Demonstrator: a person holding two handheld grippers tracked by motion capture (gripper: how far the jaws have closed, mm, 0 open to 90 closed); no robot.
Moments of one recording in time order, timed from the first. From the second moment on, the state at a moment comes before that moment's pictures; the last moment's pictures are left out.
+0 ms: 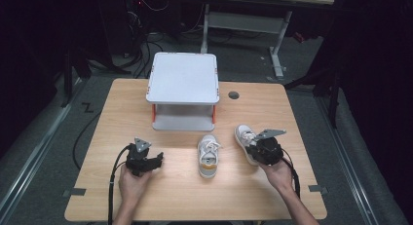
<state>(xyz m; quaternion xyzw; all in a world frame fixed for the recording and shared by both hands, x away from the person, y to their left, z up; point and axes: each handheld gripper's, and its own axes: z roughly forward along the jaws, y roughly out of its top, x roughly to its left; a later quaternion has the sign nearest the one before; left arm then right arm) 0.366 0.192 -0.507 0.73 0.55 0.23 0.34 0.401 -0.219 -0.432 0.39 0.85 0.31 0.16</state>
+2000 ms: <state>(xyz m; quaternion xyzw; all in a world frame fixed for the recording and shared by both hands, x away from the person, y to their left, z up) 0.366 0.190 -0.507 0.73 0.55 0.24 0.33 0.375 -0.163 -0.440 0.40 0.83 0.38 0.08</state>
